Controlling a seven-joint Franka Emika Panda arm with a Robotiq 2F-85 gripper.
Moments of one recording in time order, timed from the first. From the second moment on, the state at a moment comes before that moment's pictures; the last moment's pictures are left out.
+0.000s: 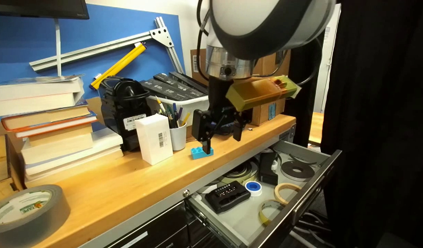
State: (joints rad) arm 0.06 -0.28 0.21 -2.46 -0.04 2.36 0.23
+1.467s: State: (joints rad) arm 0.12 0.17 0.11 -2.11 -0.20 2.42 0.34
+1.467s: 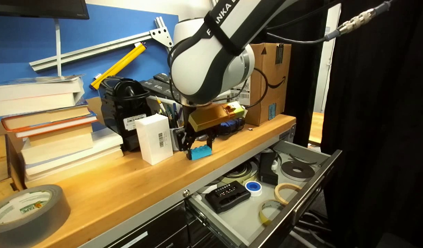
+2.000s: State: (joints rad) arm 0.11 0.05 0.07 -2.25 -0.20 2.38 0.32
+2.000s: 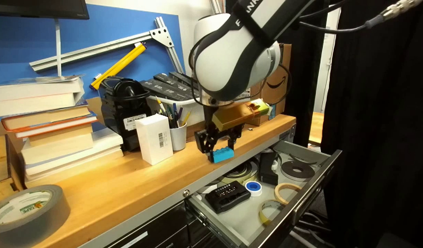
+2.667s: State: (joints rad) arm 0.02 -0.09 0.01 -2.57 -0.13 2.49 0.17
